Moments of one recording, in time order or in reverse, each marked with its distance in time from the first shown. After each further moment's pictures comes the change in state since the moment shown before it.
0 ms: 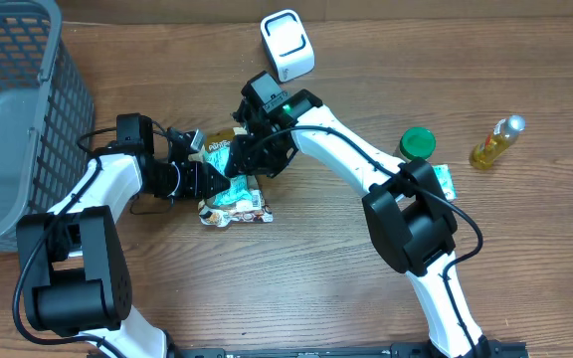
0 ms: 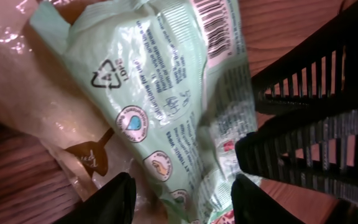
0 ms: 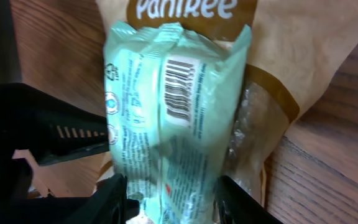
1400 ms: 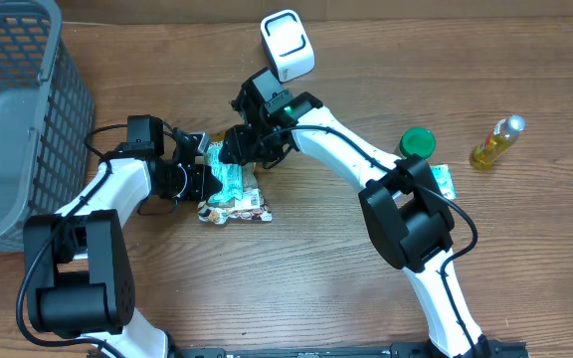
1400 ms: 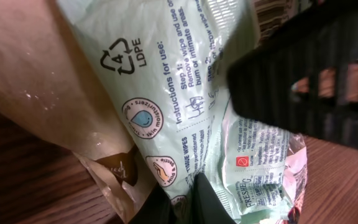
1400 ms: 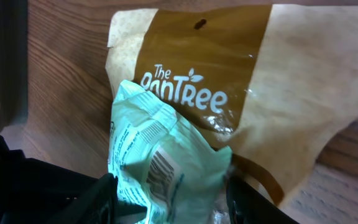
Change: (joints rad) left arm -0.041 -0.012 -0.038 0.090 -0.153 0.000; right arm -0.008 0.026 -0.019 0.188 0.035 0.023
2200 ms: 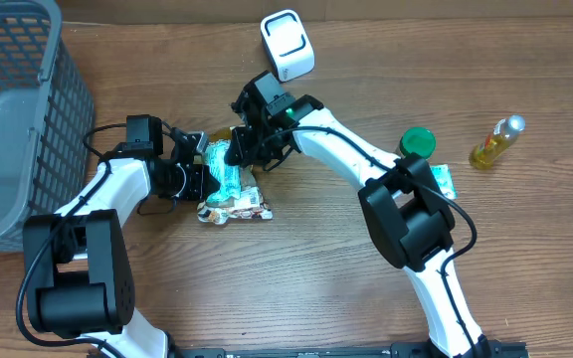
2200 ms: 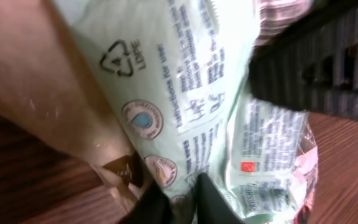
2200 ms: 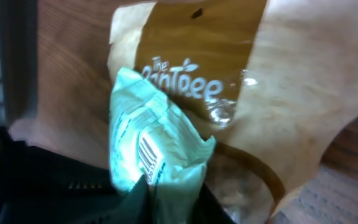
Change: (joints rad) left arm 0.000 0.000 0.002 -0.008 -0.018 0.003; right arm -0.012 0.002 -0.020 0.025 -0.076 -0.006
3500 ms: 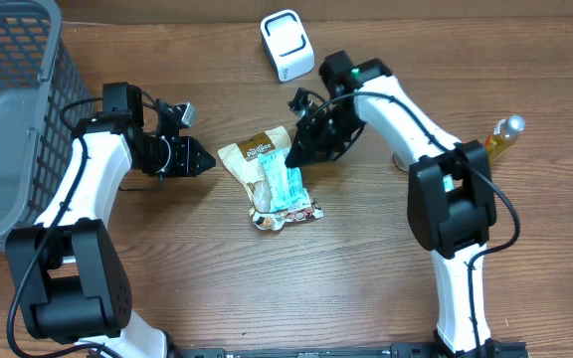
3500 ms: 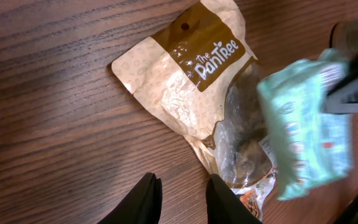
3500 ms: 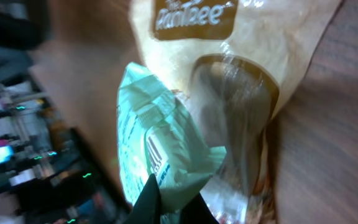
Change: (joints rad) left arm 0.039 -0.022 0.251 -0.277 0.084 0.000; right arm -0.263 -0.058 0.053 -0.587 -0.205 -0.467
